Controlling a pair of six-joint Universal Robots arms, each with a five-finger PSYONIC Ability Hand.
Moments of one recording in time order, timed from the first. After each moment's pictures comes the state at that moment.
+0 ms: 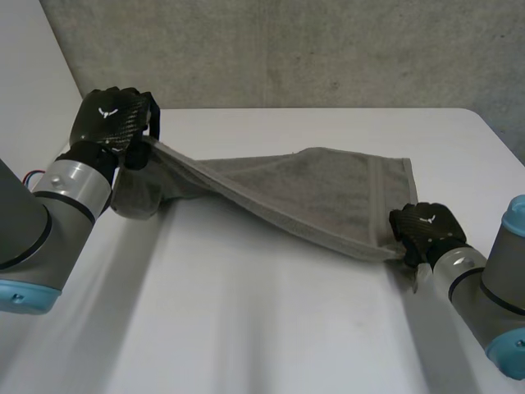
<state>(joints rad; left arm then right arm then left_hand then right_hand) 4.39 -1.76 -1.67 3.55 -1.45 3.30 1.80 -1.16 1.83 -0.30 1.46 2.77 1.16 1.22 1.22 1.22 1.03 0.75 0.76 0.75 0.76 0.57</state>
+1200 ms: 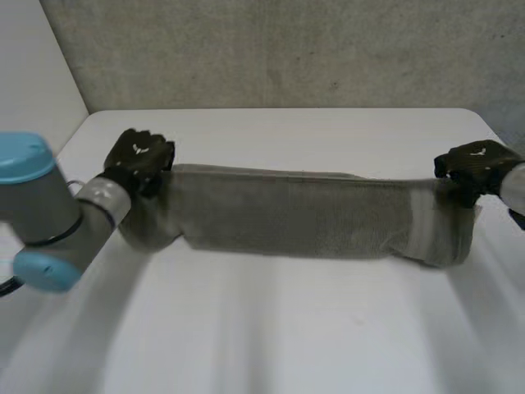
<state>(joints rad) 4.45 -2.09 -1.47 3.47 -1.33 3.58 1.58 -1.09 1.27 0.28 1.24 2.54 1.16 1.22 1.22 1.22 1.03 1.33 1.34 1.34 1.33 1.17</state>
